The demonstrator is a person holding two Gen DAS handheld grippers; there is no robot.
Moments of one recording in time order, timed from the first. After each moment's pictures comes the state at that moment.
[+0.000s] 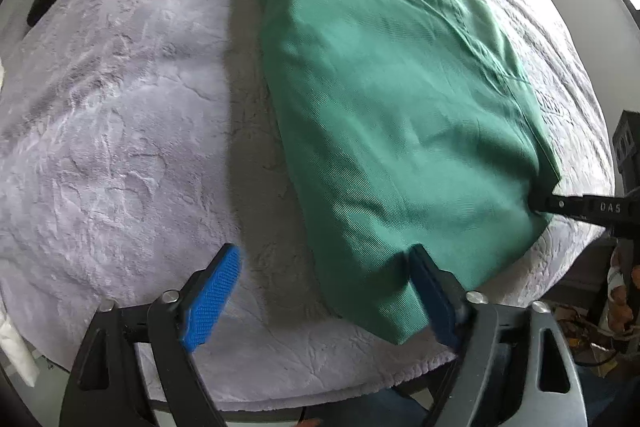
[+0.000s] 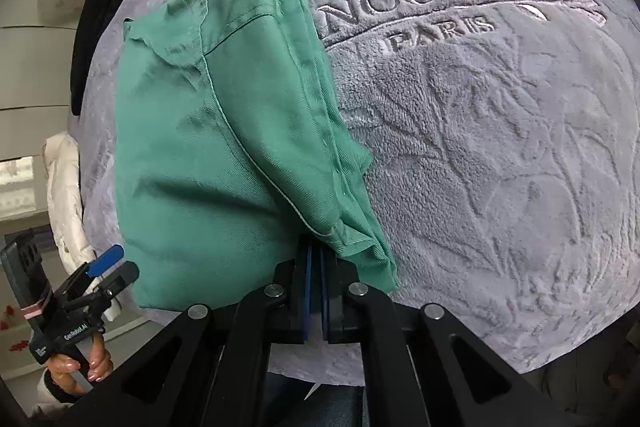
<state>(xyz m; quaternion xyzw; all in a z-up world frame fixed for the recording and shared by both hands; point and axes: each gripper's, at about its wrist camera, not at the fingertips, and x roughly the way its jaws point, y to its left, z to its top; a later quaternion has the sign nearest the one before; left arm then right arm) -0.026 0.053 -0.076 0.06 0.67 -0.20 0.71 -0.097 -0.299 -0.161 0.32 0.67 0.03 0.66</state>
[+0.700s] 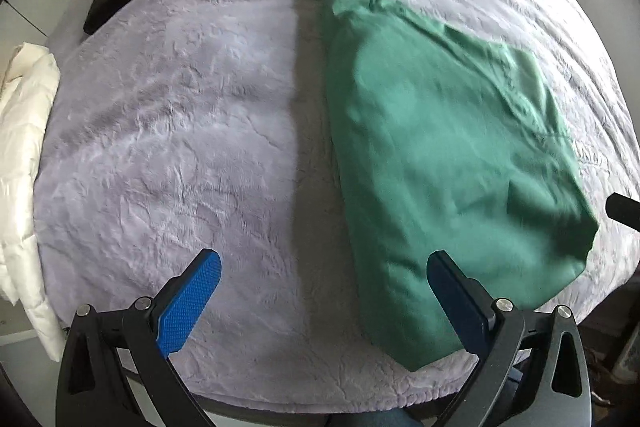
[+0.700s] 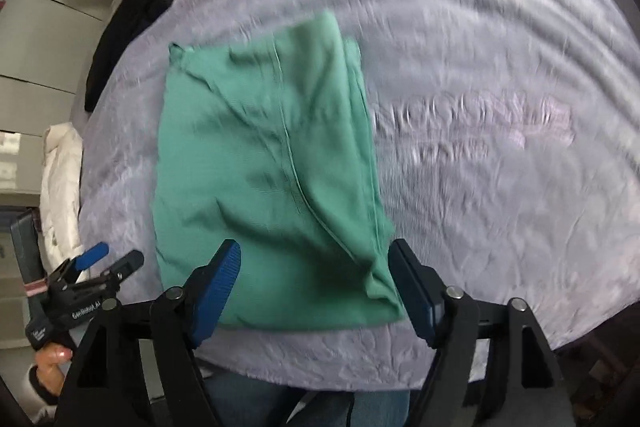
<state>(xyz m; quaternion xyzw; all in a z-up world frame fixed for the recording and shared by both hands) 0.007 0.065 -0.038 0.09 0.65 -0.11 0.75 -0.064 -0.286 -0.073 0.24 0.63 0.01 0.74</state>
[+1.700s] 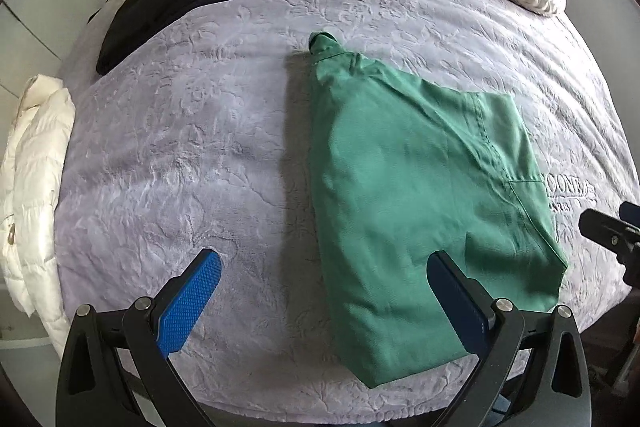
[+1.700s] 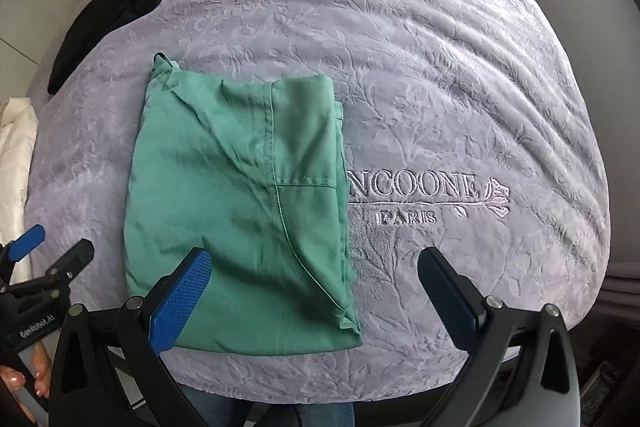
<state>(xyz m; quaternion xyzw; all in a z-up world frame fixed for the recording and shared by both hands) 0.016 0.029 0.005 0.10 0.62 -0.11 0.78 -0.033 -0.259 -0.033 0.11 0.63 -0.06 0.76</state>
